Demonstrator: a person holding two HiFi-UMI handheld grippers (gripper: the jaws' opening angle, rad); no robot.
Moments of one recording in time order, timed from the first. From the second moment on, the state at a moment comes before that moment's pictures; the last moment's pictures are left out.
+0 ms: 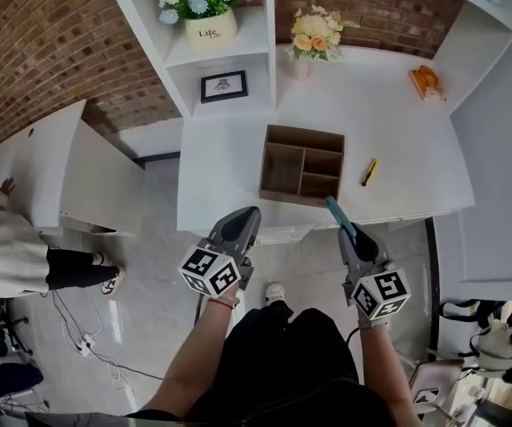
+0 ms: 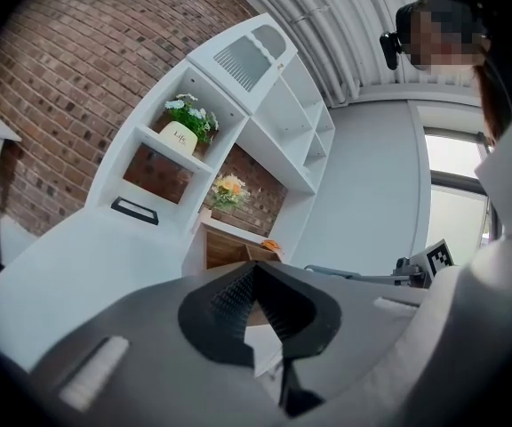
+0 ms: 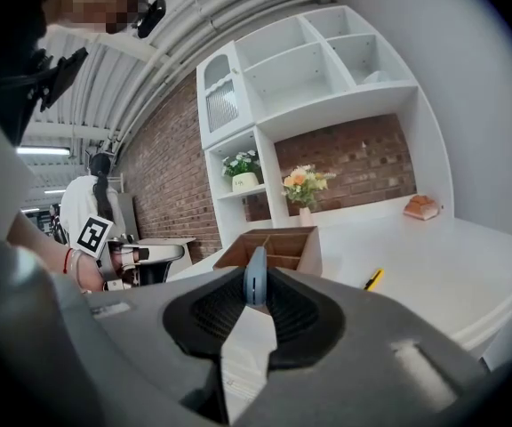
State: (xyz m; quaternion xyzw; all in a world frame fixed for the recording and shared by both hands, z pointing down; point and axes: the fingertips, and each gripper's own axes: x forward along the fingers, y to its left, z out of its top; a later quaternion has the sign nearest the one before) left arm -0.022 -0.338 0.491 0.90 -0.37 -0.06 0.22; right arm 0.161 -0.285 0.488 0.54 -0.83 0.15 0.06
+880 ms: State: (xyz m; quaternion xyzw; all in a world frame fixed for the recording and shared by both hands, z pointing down) left arm 0.003 -0.377 0.502 0.89 -0.38 -0.05 0.24; right arm 0.148 -0.346 0.521 0.47 -0.85 0.18 0.17
